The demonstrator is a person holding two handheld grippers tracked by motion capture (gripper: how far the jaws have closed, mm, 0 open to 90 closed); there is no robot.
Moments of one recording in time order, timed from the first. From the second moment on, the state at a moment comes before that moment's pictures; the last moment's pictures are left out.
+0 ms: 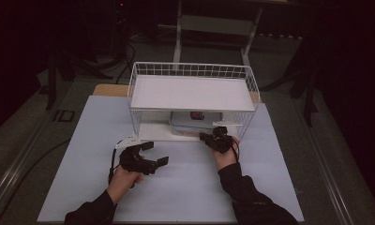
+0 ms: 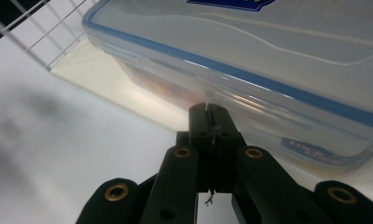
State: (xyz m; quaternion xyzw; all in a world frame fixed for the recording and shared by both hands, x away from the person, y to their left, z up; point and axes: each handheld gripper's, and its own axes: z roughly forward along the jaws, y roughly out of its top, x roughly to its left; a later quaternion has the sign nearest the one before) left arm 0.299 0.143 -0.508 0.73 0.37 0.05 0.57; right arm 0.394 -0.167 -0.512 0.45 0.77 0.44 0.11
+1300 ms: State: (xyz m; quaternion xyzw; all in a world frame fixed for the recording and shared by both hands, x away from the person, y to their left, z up) left arm 0.281 0.144 -0.495 0.74 0.34 0.07 0.58; right arm 0.343 -0.175 -0.498 0.40 0.75 0.51 0.10
